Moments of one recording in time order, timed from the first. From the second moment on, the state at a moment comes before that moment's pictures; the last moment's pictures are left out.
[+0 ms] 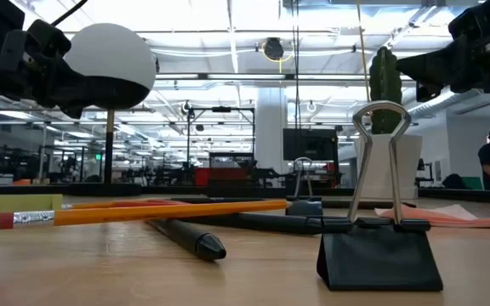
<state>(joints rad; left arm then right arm) 0.01 0.21 0.01 0.12 -0.11 -0.06 -0.05 0.01 0.01 0.07 -0.03 -0.01</state>
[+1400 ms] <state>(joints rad) 0.01 0.21 0.01 0.12 -0.11 -0.06 -0.04 0.01 0.01 0.07 -0.05 0.10</state>
